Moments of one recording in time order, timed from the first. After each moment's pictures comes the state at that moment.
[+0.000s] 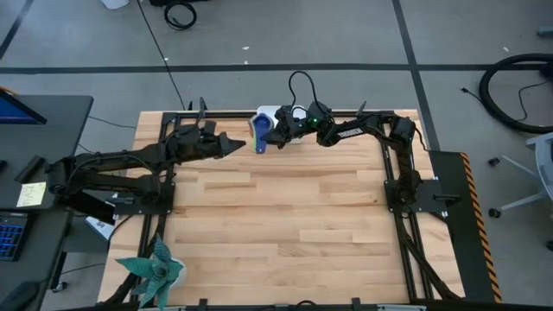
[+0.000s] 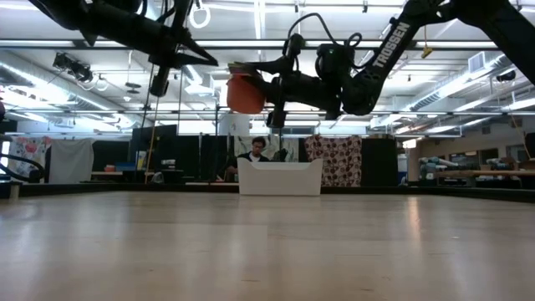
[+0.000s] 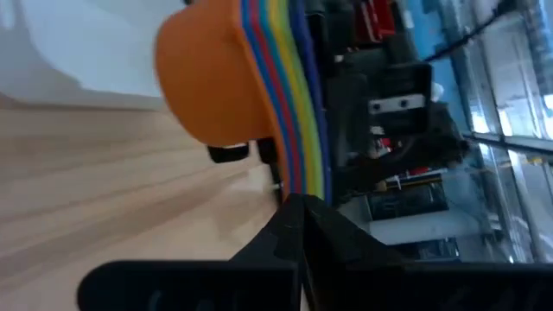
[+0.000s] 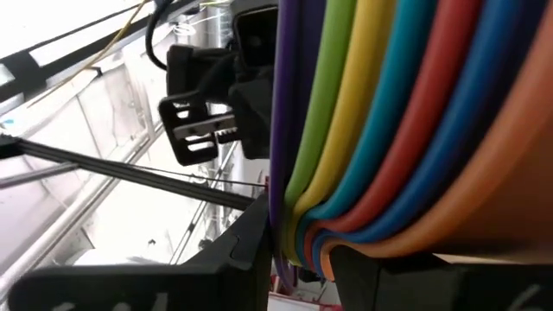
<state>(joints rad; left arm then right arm) 0.32 0.99 0.59 0.19 -0.01 -1.21 -0.50 2.02 1.11 1.21 -0.89 1.56</state>
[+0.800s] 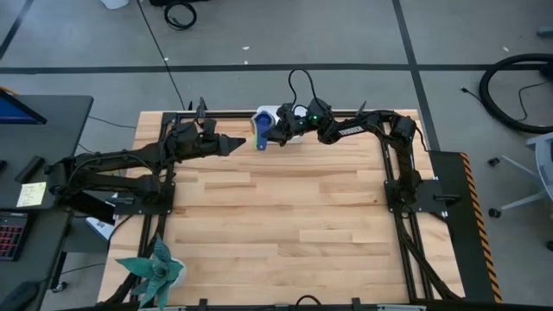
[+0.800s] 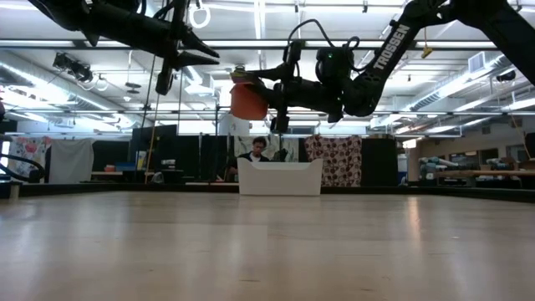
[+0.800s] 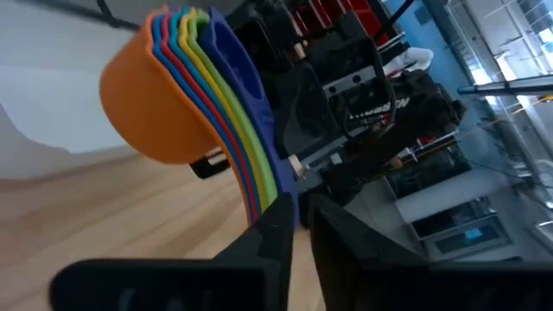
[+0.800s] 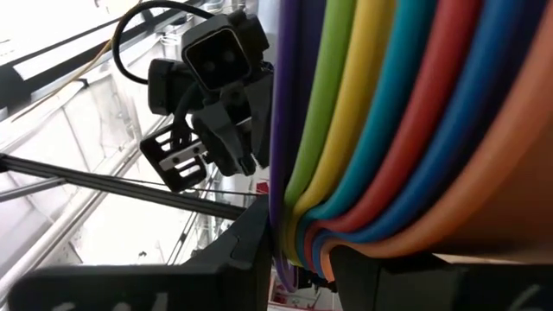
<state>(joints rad) 0.35 0.99 0.59 0.24 0.02 -0.96 -0.53 2.02 1.11 1.16 -0.90 1.54</state>
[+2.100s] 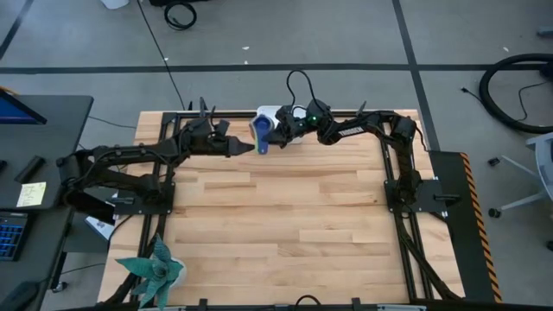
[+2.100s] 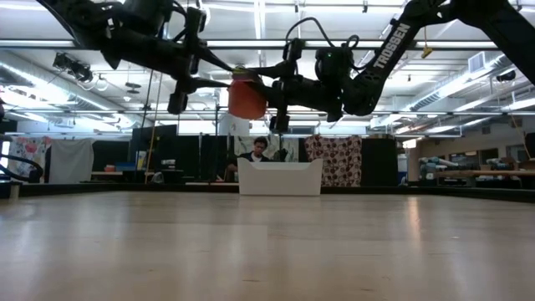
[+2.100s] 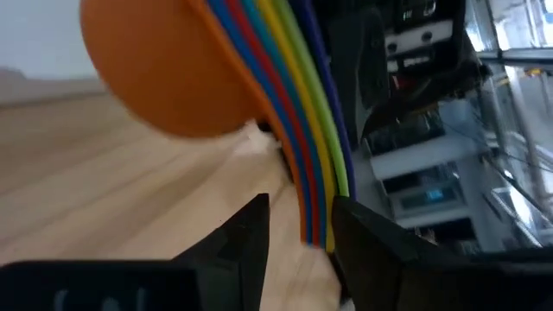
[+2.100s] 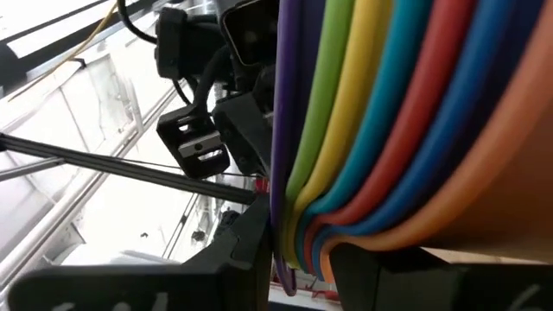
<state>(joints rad) 0.40 1.17 0.59 0.36 0.26 -1.03 -0.53 2.02 1.11 1.15 -0.93 1.52</state>
